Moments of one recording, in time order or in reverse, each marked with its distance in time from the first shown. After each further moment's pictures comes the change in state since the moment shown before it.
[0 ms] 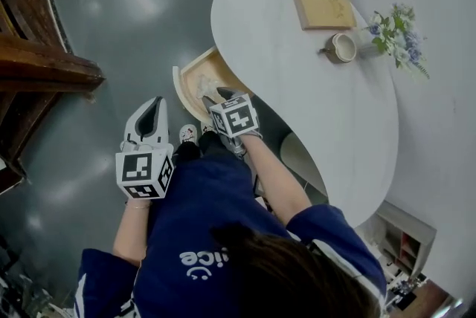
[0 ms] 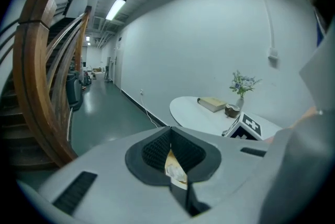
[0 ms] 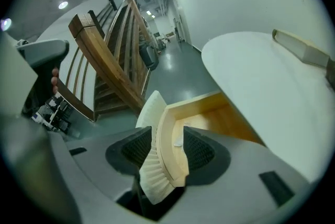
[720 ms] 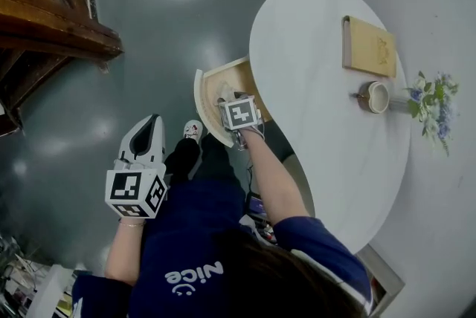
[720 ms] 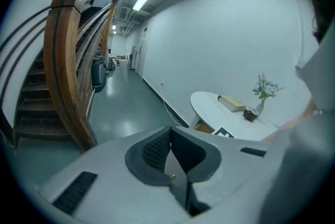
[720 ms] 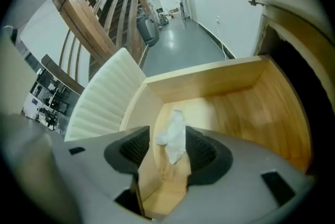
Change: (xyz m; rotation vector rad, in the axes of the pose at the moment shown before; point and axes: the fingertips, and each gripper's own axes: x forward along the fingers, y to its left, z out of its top) left arm -0.017 0.050 -0.035 -0.190 0.083 0.188; right arm 0.112 -0.039 -0.034 -0.060 0.245 -0.018
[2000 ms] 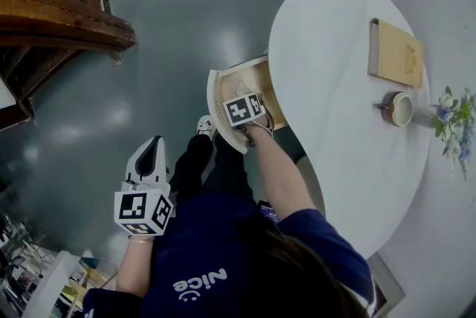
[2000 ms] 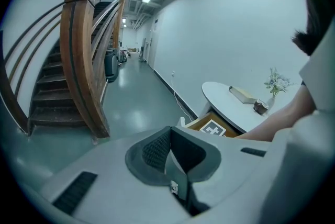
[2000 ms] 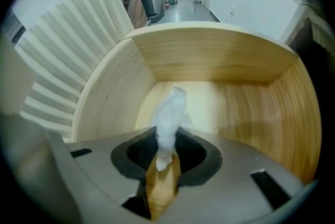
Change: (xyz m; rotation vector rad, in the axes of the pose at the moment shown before) left arm -0.012 0.024 -0.051 -0.067 0.090 0.111; right arm 0.063 -0.015 -0.022 -0.159 0.181 -0.100
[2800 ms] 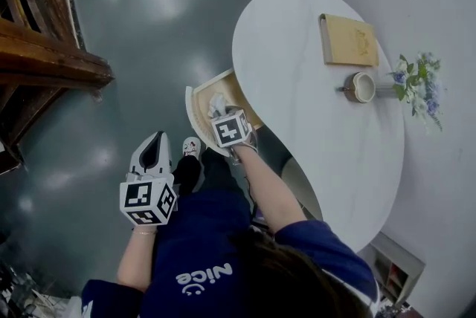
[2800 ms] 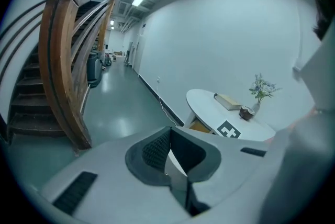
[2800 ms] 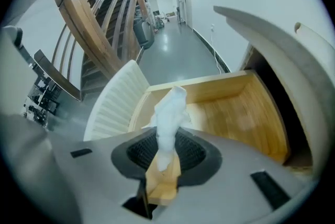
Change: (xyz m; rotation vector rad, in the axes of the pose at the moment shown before) left arm 0.021 -0.037 0.035 0.049 -0.059 -0.163; right arm -0.100 0.009 0.018 0.147 -0.215 -0.012
